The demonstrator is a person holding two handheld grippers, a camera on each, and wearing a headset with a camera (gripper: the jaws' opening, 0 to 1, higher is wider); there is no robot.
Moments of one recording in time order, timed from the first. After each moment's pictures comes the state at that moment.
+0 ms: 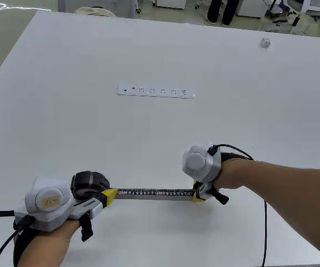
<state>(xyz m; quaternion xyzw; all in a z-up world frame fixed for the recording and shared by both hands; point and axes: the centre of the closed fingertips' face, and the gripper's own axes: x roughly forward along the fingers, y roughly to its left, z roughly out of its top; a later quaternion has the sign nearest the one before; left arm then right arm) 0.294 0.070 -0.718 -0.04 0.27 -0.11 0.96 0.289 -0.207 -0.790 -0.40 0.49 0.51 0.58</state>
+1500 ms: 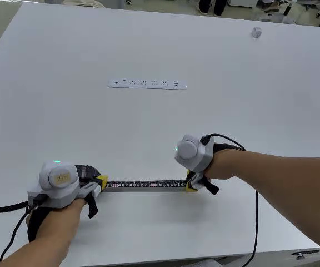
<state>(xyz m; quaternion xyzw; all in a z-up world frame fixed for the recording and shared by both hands) 0.310 0.059 -0.754 -0.03 0.32 -0.08 0.94 0.289 -0.206 -0.790 -0.39 0.50 0.49 0.60</state>
